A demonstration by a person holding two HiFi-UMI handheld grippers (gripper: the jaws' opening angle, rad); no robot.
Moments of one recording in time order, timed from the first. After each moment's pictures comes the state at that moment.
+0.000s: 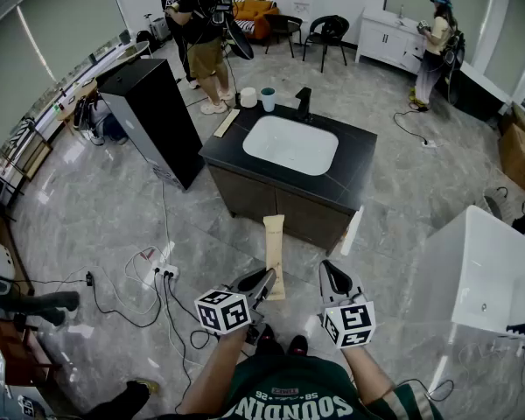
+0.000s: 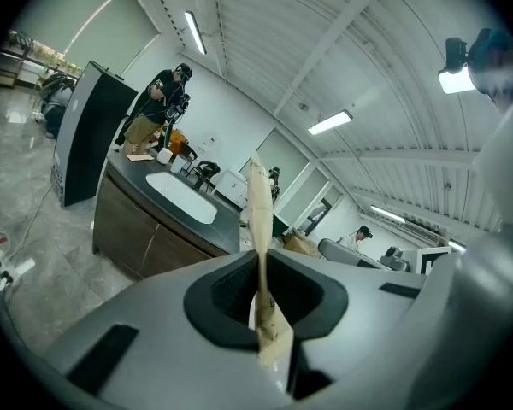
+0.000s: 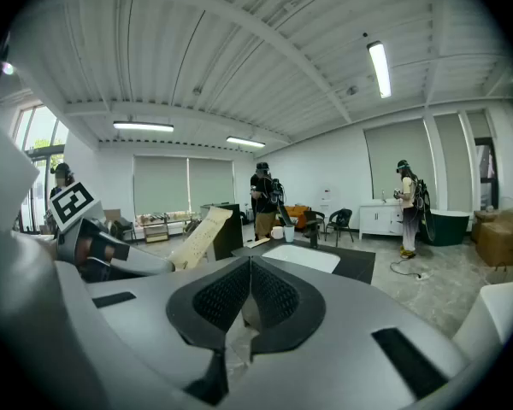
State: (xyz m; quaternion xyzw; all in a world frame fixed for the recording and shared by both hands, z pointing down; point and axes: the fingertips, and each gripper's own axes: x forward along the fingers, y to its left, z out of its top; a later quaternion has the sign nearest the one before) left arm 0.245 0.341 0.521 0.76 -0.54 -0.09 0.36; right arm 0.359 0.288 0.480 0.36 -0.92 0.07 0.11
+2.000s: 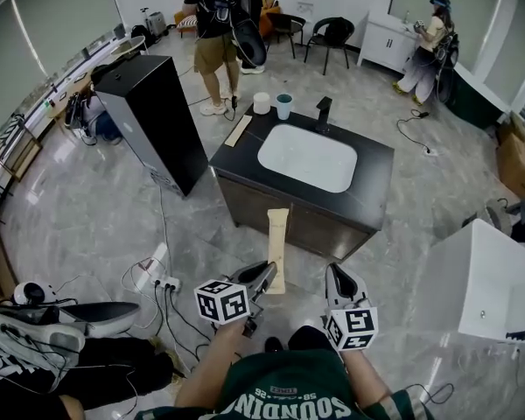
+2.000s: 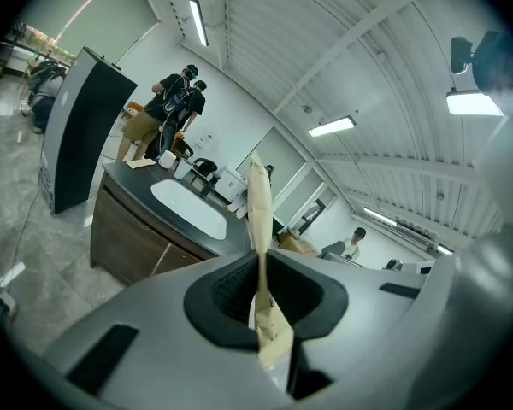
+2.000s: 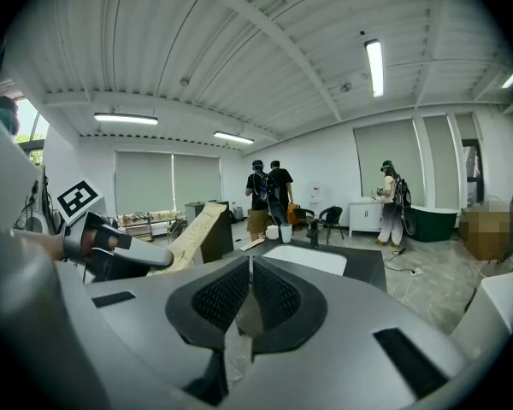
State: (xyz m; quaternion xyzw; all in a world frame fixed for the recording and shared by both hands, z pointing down) left arm 0.098 0.270 0.536 0.77 -0.50 -0.09 0.37; right arm 0.235 0.234 0.503 0.41 -0.90 0.08 0.12
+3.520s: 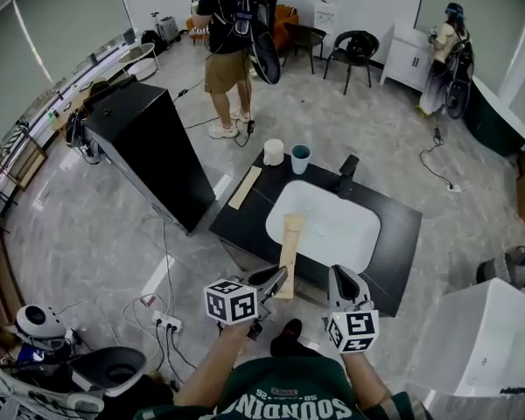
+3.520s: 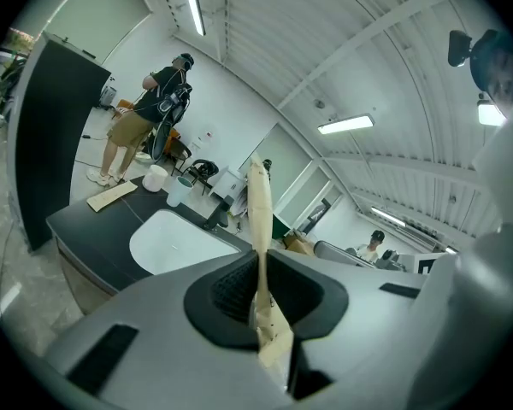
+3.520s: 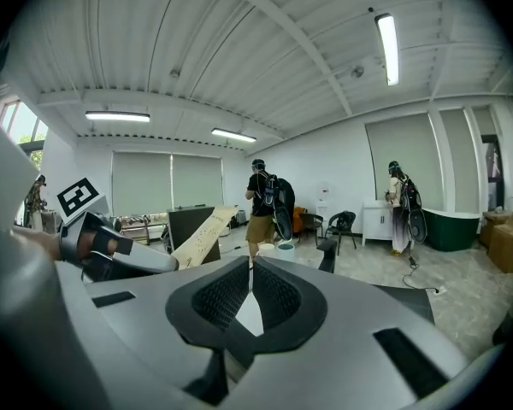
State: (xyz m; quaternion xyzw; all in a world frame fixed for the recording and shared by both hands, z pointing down) left arm -0.004 -0.034 0.542 0.78 -0.50 -0.07 0.37; right arm 0.107 -0.074 0.508 0.39 -0.91 0.07 0.11
